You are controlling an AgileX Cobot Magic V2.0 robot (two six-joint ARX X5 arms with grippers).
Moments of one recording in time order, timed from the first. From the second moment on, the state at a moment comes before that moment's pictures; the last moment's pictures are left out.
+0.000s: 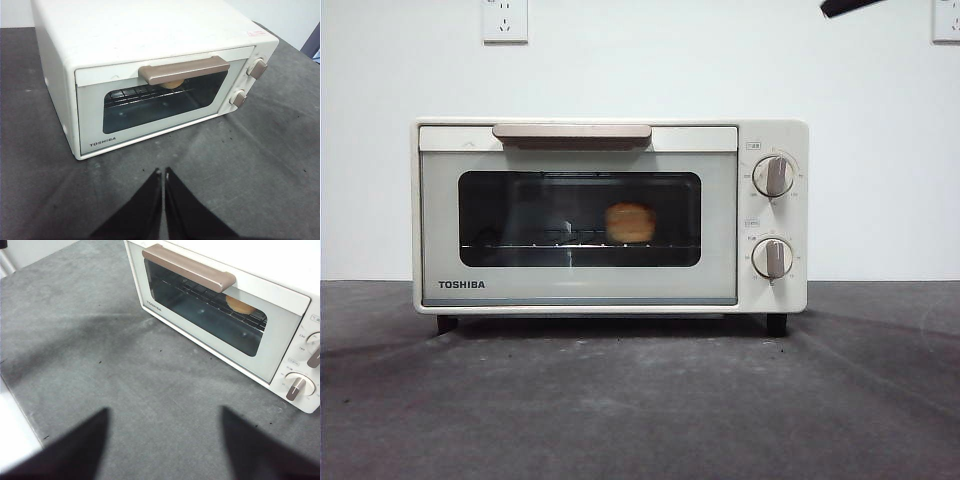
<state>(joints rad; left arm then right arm) -0.13 0.51 0.77 -0.68 0.42 -0.01 0.78 0.77 0.85 -0.57 -0.10 0.11</state>
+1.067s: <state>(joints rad) -0.13 0.49 0.77 -0.67 0.42 0.02 0.78 0.77 0.85 -0.57 -0.11 0.11</state>
